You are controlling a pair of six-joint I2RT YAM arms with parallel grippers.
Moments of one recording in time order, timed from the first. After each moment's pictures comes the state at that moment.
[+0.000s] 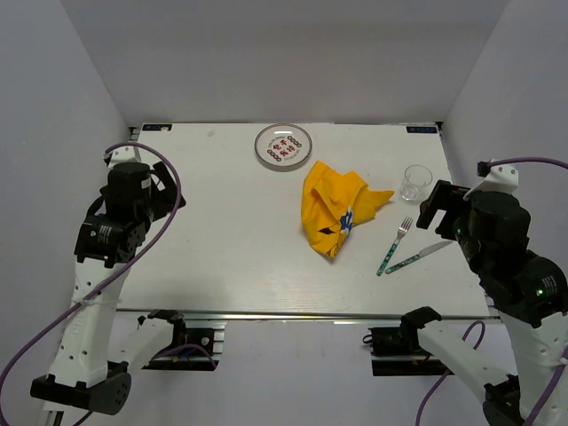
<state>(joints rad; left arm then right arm) -0.20 0.94 1.33 -1.01 -0.37 -0.45 0.41 0.74 1.41 -1.12 0.43 0.31</state>
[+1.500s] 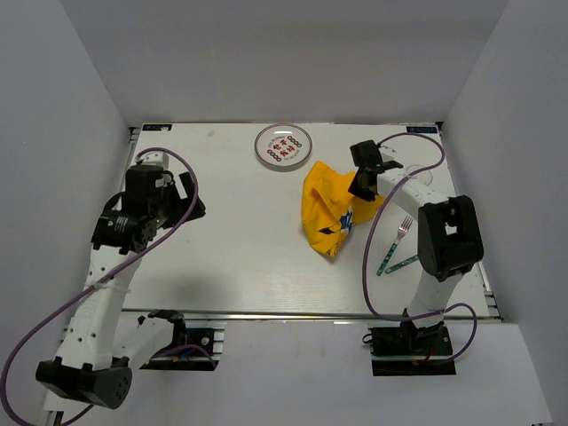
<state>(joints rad) -0.20 0.95 1.21 -0.96 -0.10 -0.42 0.35 1.81 1.30 -0.49 0.31 0.71</state>
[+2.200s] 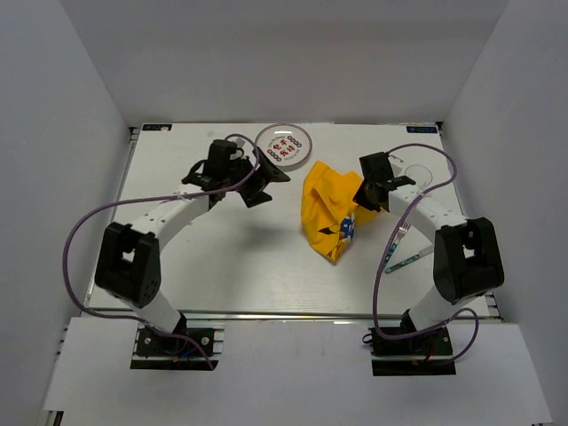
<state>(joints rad) -0.39 1.58 1.18 -0.21 0.45 -0.99 0.35 1.62 1.09 -0.43 0.25 0.74</state>
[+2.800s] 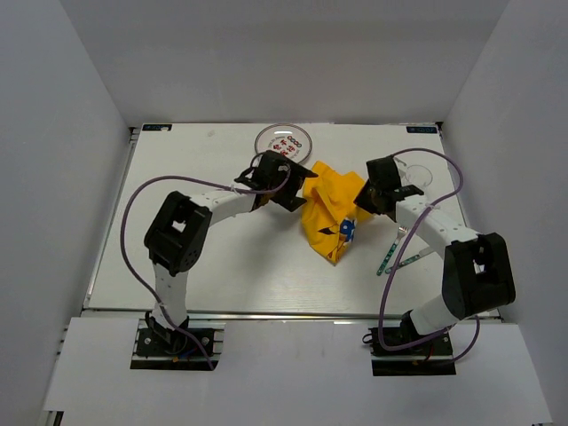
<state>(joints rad) -0.60 1.98 1.34 -0.01 0.13 -1.54 0.34 1.50 1.00 -0.35 0.17 0.75</state>
